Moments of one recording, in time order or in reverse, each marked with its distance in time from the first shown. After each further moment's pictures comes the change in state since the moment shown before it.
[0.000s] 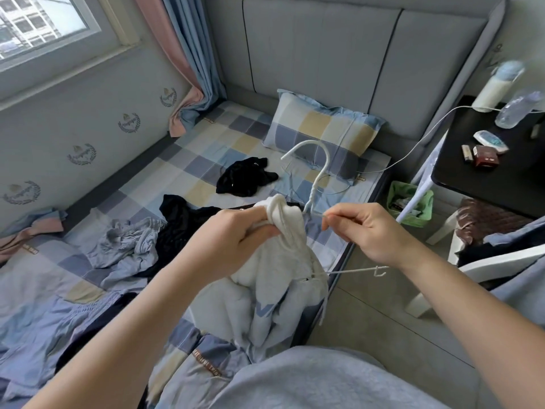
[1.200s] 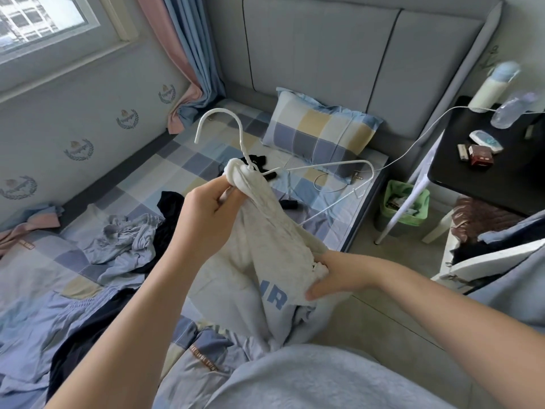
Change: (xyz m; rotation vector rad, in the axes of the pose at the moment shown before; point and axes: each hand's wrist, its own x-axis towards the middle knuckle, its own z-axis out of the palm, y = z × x) left_hand 0.002 -0.002 -0.004 -0.272 0.386 -0.312; right_hand -0.005 0.049 0.039 -0.435 -0.593 0.469
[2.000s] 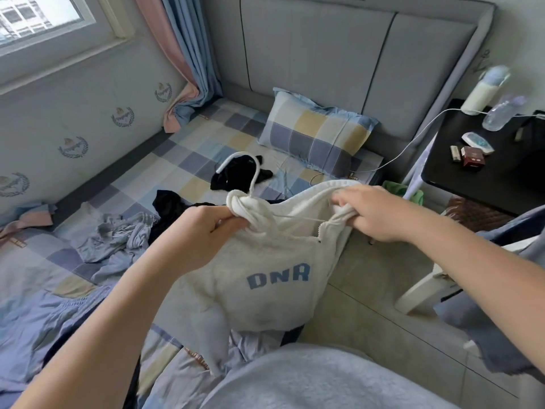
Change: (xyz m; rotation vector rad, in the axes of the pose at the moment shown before) left_hand -0.015 -0.019 -0.019 0.277 -0.393 0.008; right_hand -0.044 -0.004 -0.083 -0.511 0.486 -0.089
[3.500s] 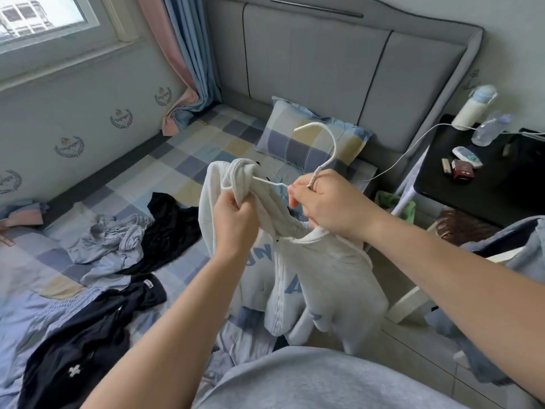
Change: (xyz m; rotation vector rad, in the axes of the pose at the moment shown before) left_hand 0.047 0.032 0.071 -0.745 0.573 -0.381; right_hand 0.003 -0.098 -0.026 0.667 0.215 -0.008
